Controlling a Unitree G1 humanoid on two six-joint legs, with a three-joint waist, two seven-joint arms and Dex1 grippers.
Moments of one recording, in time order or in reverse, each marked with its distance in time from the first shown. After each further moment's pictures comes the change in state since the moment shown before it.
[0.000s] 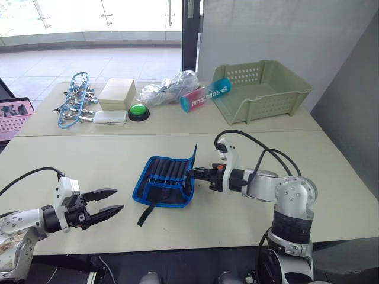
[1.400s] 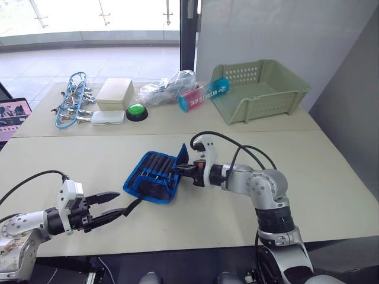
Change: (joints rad) left arm 0.001 -0.012 -0.024 0.015 0.011 -0.006 -0.011; right arm -0.043 -0.108 0.273 0.177 -0.161 -0.314 0.228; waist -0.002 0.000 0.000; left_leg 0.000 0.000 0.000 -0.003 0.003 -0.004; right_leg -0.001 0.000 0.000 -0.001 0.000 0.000
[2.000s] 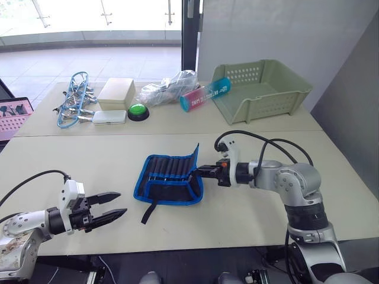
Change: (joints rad) left arm -0.009 0.000 -0.008 0.012 0.013 0.000 -0.010; right arm -0.015 -0.239 0.028 -0.028 0.030 0.036 0.176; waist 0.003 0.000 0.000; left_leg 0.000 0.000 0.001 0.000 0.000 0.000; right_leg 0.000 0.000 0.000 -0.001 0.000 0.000
